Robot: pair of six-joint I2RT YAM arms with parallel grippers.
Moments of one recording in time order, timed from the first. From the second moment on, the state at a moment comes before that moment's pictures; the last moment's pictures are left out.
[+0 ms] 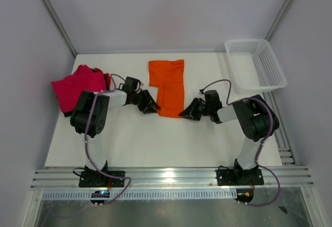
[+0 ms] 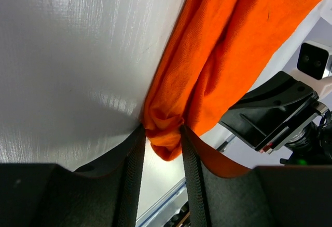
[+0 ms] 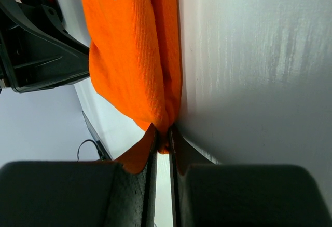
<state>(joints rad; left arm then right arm) -0.31 1.96 1.09 -0.15 0.60 -0.89 0.34 1.84 0.67 0.46 -0.59 0.94</state>
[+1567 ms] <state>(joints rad) -0.32 2.05 1.12 -0.16 0.76 -0.82 0.35 1.89 0.69 0.51 -0.62 0.95</state>
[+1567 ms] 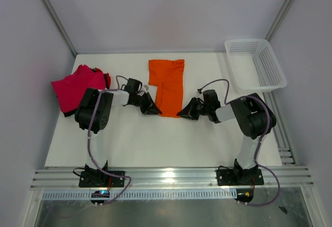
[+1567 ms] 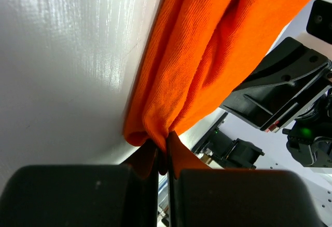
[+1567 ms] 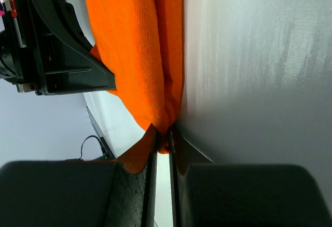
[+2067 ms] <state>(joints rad) -0.41 1.93 1.06 -0.29 0.63 -0.81 0.39 1.74 0.59 0.38 -0.60 0.91</state>
